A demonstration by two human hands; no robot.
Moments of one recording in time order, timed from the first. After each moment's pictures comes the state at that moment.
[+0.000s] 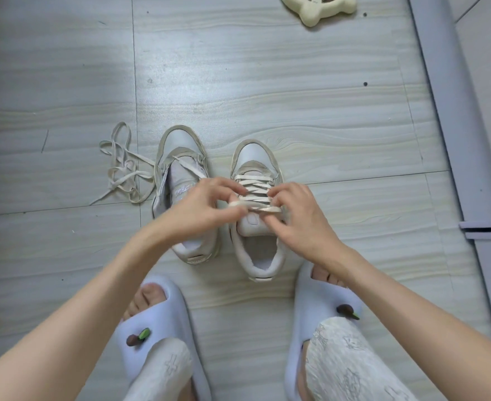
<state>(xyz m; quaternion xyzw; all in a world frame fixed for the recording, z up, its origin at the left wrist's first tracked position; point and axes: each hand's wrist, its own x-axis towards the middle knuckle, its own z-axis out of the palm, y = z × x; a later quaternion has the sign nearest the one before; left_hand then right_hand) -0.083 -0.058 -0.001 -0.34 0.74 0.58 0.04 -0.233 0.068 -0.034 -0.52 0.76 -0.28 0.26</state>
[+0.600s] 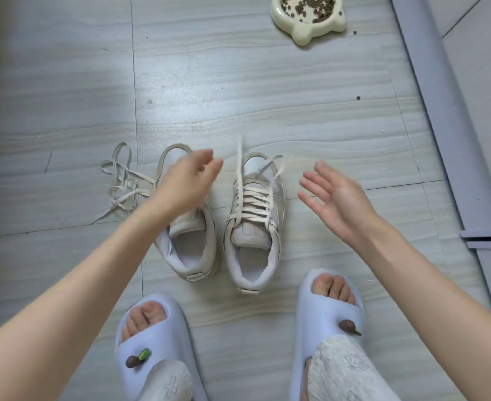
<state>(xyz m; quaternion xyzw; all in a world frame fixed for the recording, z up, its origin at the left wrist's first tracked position) -0.112 -0.100 0.010 -0.49 0.75 0.45 -0.02 -0.290 0.044 -0.005 0.07 0.62 -0.60 0.51</state>
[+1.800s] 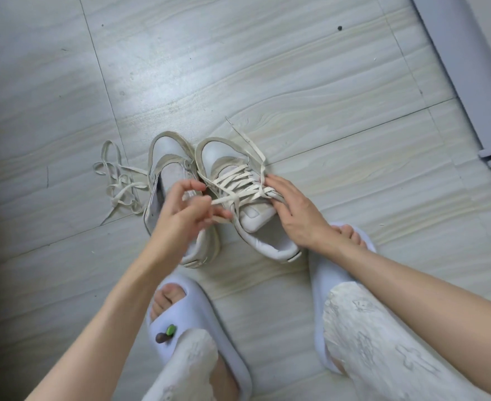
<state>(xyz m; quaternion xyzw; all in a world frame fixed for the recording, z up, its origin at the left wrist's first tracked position) -0.072 -0.033 0.010 -0.47 0.51 0.71 -0.08 -0.221 0.097 -0.083 -0.38 0.74 -0.38 0.39</state>
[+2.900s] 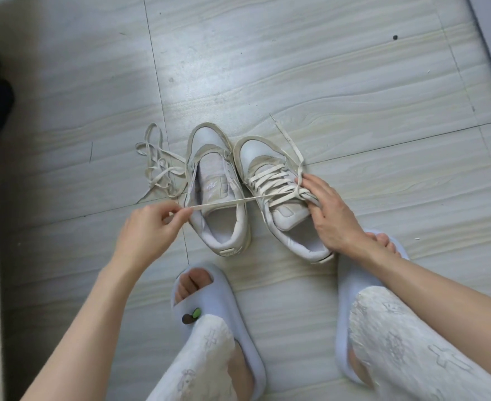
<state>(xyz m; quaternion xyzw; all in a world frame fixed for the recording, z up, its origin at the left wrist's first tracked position) 0.025 -0.074 0.001 -0.54 0.79 0.28 0.08 -0.216 0.094 -0.090 -0.42 0.78 -0.31 0.34</state>
